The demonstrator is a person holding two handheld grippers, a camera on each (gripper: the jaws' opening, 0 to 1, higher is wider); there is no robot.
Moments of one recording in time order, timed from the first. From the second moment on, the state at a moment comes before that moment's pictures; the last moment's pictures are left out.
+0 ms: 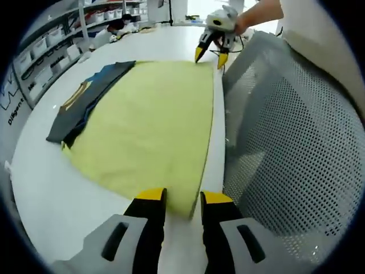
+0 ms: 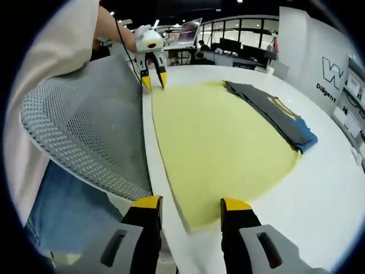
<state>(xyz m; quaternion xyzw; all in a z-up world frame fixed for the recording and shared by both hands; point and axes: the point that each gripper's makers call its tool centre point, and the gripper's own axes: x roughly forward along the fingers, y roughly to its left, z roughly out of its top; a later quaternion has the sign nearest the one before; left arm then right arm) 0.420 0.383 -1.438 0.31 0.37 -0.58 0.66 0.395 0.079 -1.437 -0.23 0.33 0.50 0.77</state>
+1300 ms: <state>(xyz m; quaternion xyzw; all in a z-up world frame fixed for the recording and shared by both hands) 0.408 0.390 -1.416 0.34 0.37 -0.56 0.65 0.386 0.068 -1.414 -0.28 0.32 0.53 0.73</state>
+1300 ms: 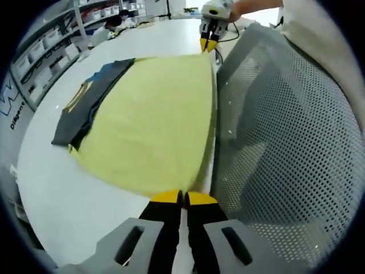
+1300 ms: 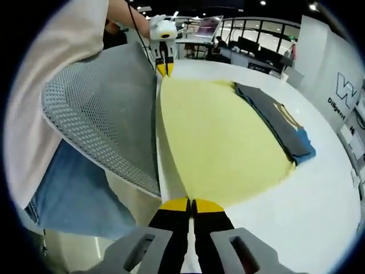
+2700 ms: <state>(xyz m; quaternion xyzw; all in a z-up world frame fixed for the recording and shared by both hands) 0.557 0.385 -1.260 0.23 0.36 -0.57 0.70 0.541 0.063 -1.257 -0.25 0.26 0.52 0.78</state>
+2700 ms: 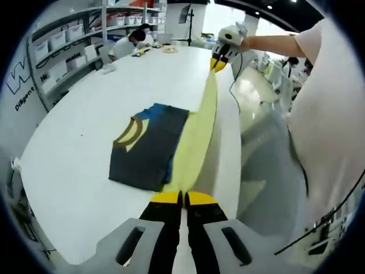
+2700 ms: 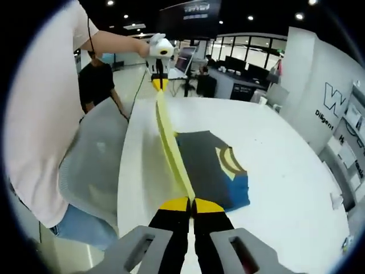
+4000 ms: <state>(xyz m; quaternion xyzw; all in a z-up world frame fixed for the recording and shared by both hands) 0.762 0.370 -1.387 0.16 0.47 -0.46 0.73 0.730 0.047 -1.385 -0.16 0.38 0.44 0.80</state>
